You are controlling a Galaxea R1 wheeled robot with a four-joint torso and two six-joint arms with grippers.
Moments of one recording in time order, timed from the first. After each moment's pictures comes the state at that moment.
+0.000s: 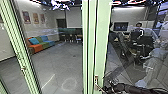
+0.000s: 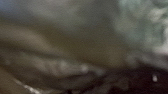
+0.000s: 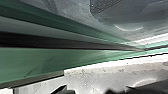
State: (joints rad) left arm 1.51 3.02 -2.63 -0.23 0.10 0.26; right arm -0.63 2.76 -2.16 0.14 -0.51 0.72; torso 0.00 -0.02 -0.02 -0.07
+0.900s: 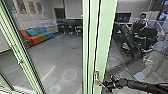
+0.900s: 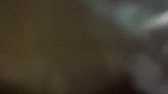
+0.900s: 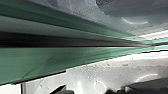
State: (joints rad) left arm 1.50 3.01 -2.63 -0.23 0.08 0.26; right arm -0.56 2.65 -1.98 0.16 -0.48 0.70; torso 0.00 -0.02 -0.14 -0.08
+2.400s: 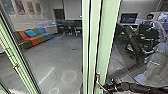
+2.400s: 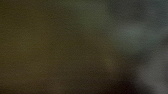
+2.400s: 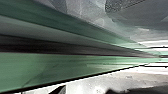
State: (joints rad) left arm 1.51 3.00 -2.63 -0.23 0.15 0.26; right arm -0.58 2.61 -1.90 0.13 -0.41 0.67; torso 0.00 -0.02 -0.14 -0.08
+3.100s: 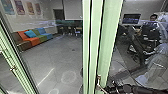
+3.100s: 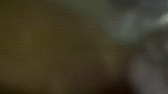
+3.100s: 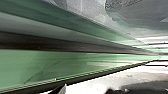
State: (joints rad) left arm 1.51 3.00 -2.63 -0.23 0.15 0.26; right arm -0.60 2.55 -1.81 0.11 -0.40 0.70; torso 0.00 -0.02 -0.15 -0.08
